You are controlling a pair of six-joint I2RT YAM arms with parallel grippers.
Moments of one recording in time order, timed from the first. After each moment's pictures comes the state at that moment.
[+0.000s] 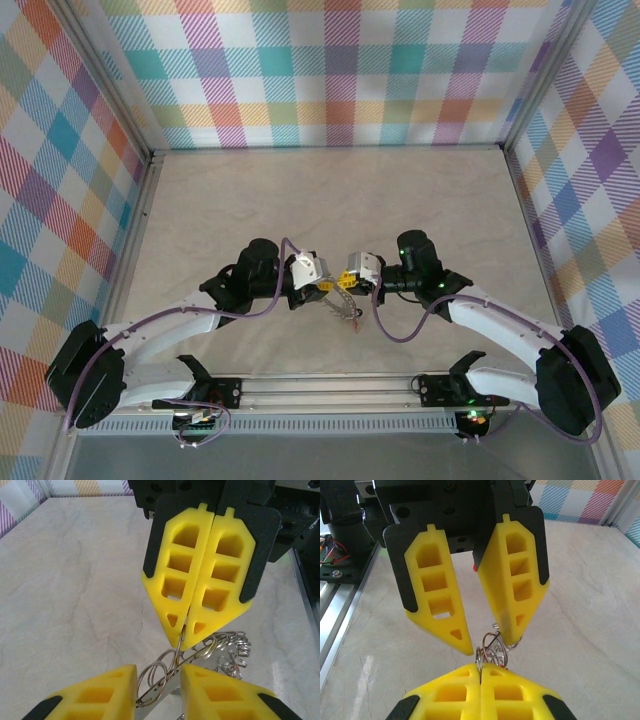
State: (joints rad) left arm -0.76 1.17 0.63 0.09 0.46 0.37; right arm 0.63 1.13 0.58 0.04 -0.74 -0.55
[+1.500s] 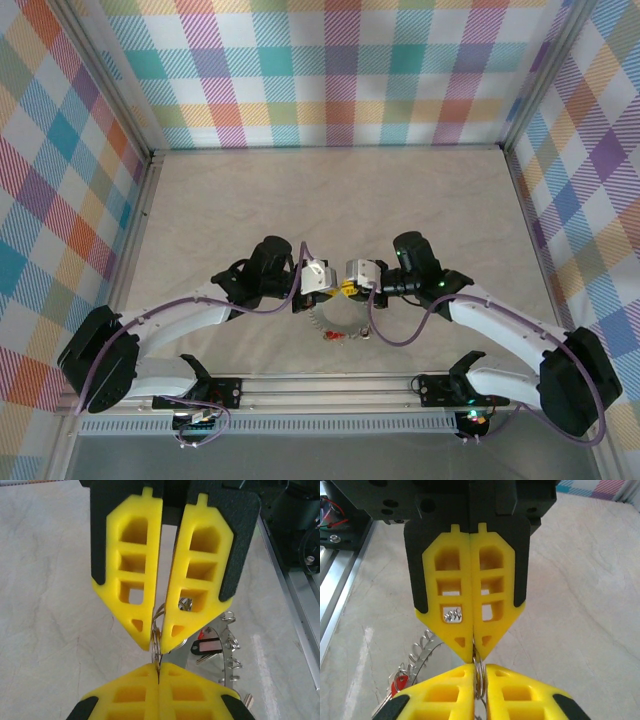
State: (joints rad) left arm -0.78 1.27 0.70 -0.01 0.55 0.50; right arm 0.64 1.11 0.62 -0.14 -0.67 -0.69
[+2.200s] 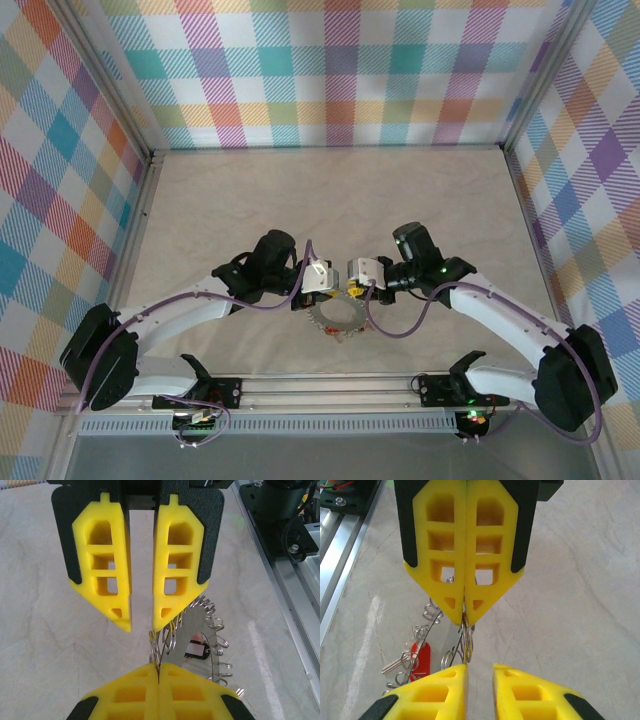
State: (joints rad) left arm -0.77 1.29 0.77 -0.14 0.58 0.60; right arm 0.60 1.16 0.74 -0.40 -0.67 -0.86
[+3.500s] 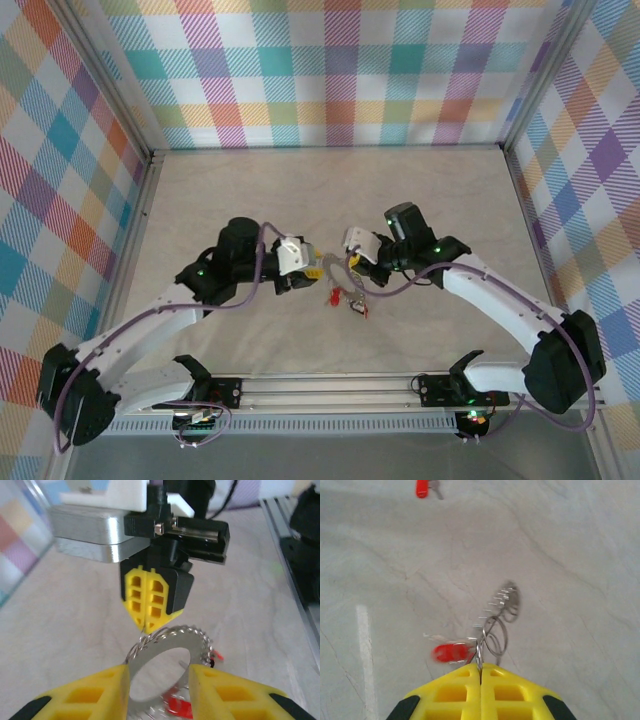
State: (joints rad) left arm -0.66 1.06 0.79 -0.16 0.57 0.49; right arm 0.60 1.26 0.95 -0.52 -0.42 -0.56
